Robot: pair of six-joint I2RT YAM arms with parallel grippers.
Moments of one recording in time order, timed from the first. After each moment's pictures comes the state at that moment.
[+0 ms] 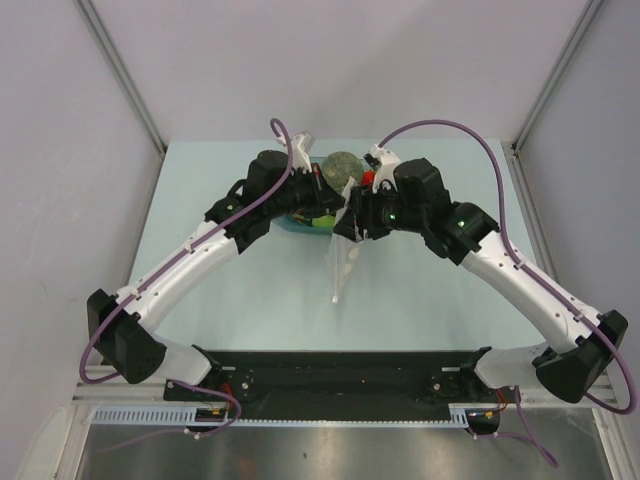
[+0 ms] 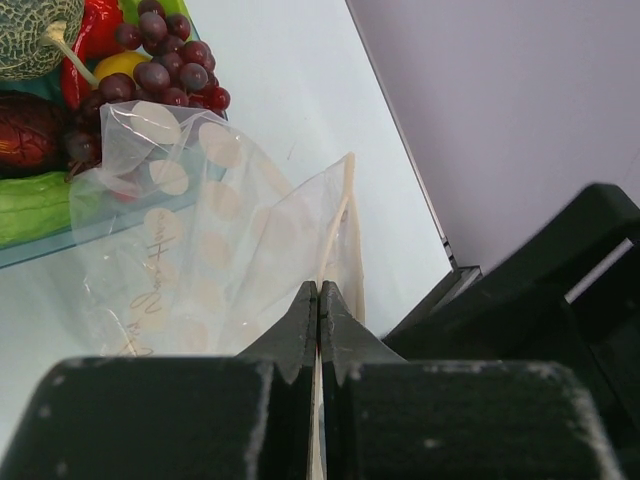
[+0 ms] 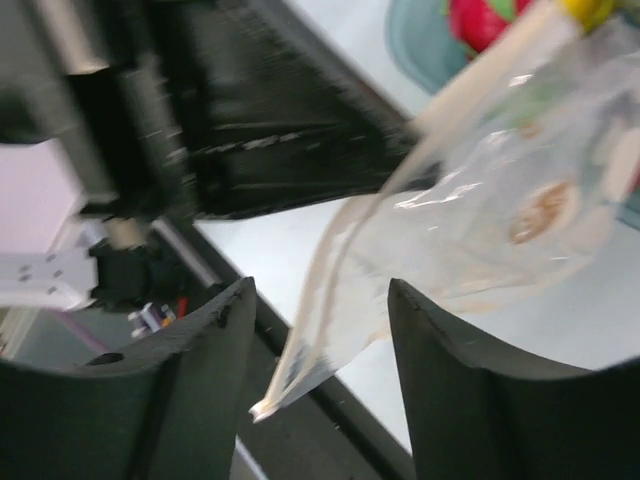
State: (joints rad) left arm -0.65 1.41 1.35 -0.32 0.23 -0.68; right arm 0.72 1.29 1.40 -0.58 -0.25 0.41
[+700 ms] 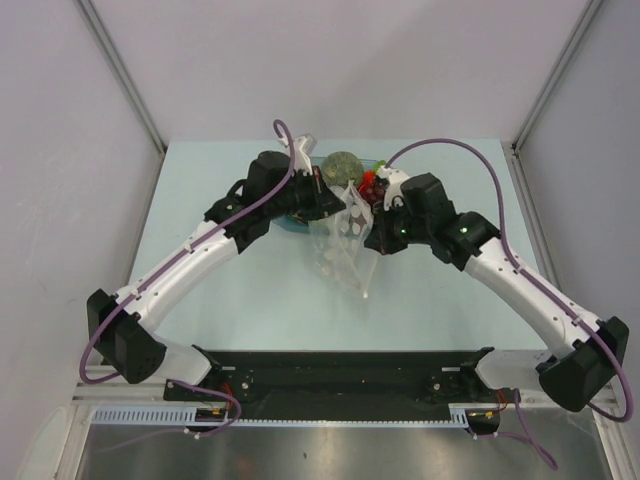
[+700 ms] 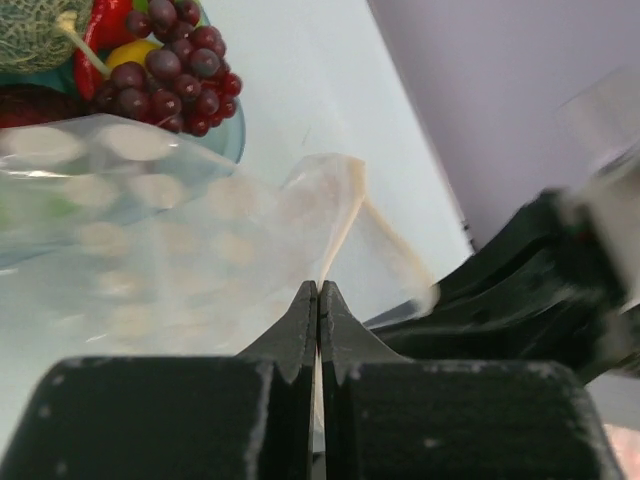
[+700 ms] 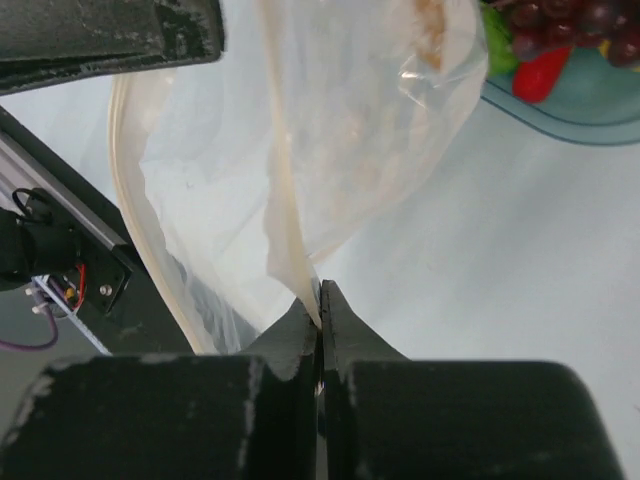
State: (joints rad) left arm -0.65 1.41 1.35 -0.34 0.24 -0.65; right arm 0.66 1.27 1.25 -0.64 -0.19 0.30
